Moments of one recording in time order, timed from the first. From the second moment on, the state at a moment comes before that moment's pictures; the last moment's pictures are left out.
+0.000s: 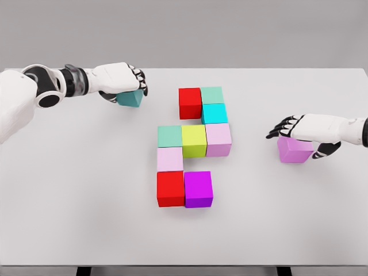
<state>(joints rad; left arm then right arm) -1.09 0.50 -1.11 -0.89 -0.78 -0.61 -0.14 -0.57 -0.96 0.63 -1.45 0.37 -0.61 0.61</state>
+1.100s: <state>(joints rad) -1.10 0.51 -1.15 -0.94 -0.77 -0.61 -0.13 -0.56 -1.03 0.62 -1.60 0.38 -0.61 0.61</state>
